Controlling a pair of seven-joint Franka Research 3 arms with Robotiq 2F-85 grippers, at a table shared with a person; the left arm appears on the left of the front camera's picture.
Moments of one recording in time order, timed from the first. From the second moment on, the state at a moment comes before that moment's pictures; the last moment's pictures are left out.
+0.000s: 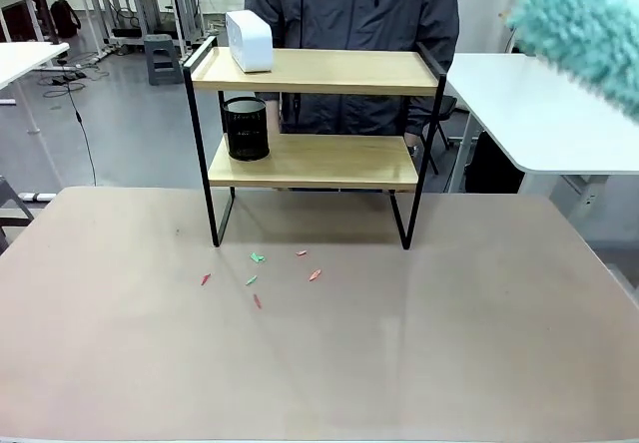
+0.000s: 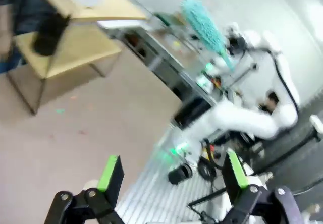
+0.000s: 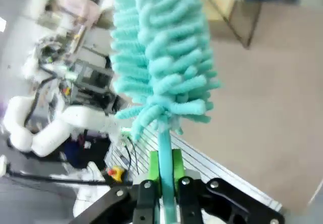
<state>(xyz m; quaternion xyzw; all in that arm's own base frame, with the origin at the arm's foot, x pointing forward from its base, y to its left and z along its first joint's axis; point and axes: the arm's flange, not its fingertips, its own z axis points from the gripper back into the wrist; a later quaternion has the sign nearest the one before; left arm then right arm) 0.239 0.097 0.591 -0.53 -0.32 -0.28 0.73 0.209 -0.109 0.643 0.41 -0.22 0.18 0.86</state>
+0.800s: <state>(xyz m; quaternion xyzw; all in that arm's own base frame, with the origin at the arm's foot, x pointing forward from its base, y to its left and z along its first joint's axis) 0.263 -0.073 0.565 -0.59 -0.17 -0.41 0.68 0.212 0.060 0.629 0.35 -0.01 0.43 0.83</state>
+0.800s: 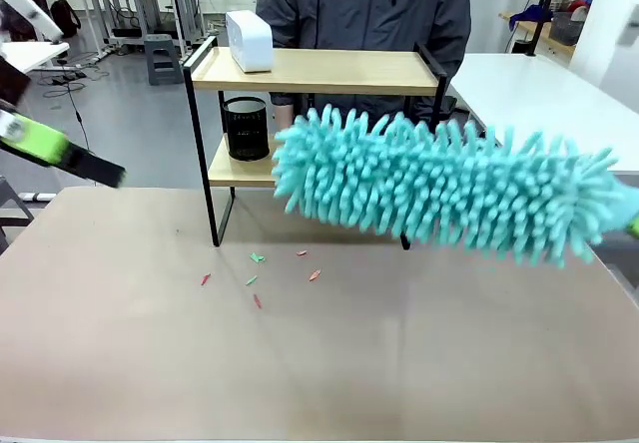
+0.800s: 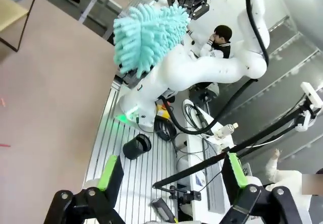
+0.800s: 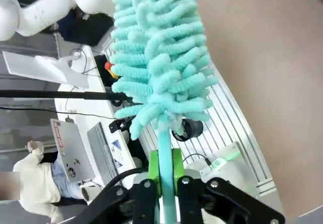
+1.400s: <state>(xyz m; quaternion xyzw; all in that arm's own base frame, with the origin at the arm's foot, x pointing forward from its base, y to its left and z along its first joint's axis) 0.303 -0.168 0.573 -0.62 -0.15 -0.45 0.63 0.276 0.173 0.587 0.33 0.13 0.51 0.78</state>
